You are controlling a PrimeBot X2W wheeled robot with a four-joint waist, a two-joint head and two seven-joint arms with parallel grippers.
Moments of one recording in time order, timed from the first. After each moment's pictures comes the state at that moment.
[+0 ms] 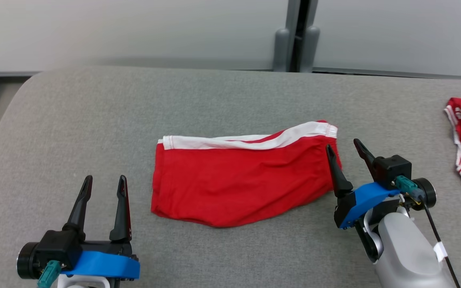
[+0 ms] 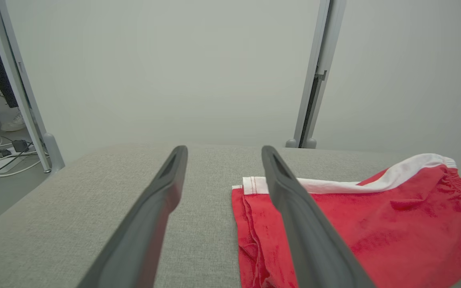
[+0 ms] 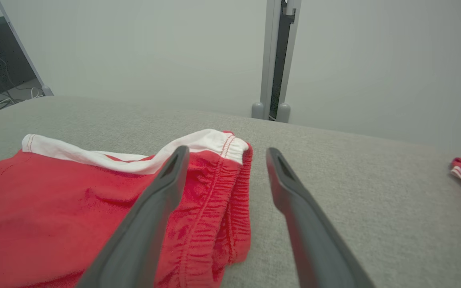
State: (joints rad) left arm -0.13 0.05 -0.05 0.16 -0.15 -0.04 -0.26; right arm -0.49 -0.09 0.09 0.70 0.04 0.13 -0.24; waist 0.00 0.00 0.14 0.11
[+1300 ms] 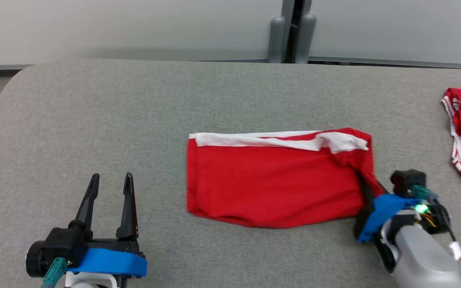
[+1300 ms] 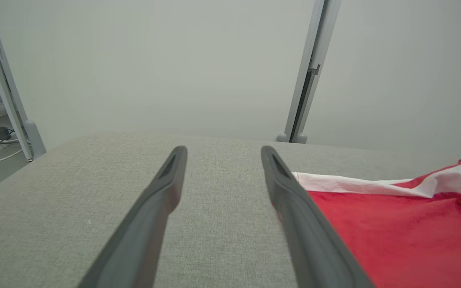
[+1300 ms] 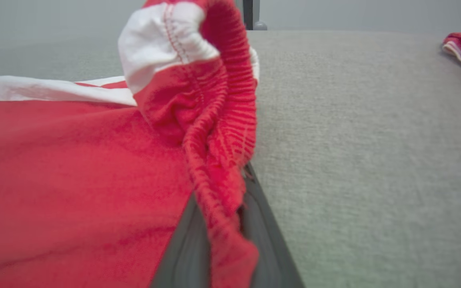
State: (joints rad) left arm -0.14 0.05 -0.09 0.17 -0.19 -0.01 -0.26; right arm -0.58 -0.15 0.14 1.04 0.21 0.13 -0.26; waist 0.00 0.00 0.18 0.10
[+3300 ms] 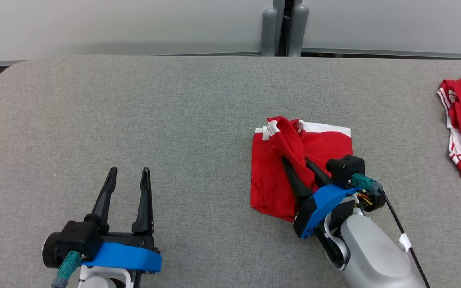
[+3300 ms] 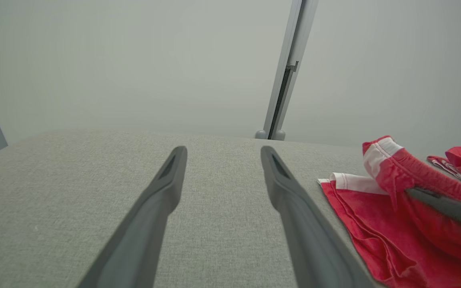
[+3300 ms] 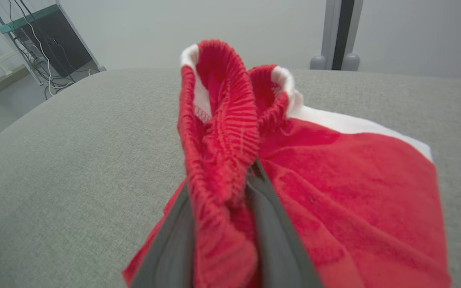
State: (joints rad) left arm -0.17 0.05 -0.16 0.17 -0.23 0.01 -0.26; right arm -0.52 -0.06 0.35 0.69 0.28 0.13 -0.12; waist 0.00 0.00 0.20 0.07
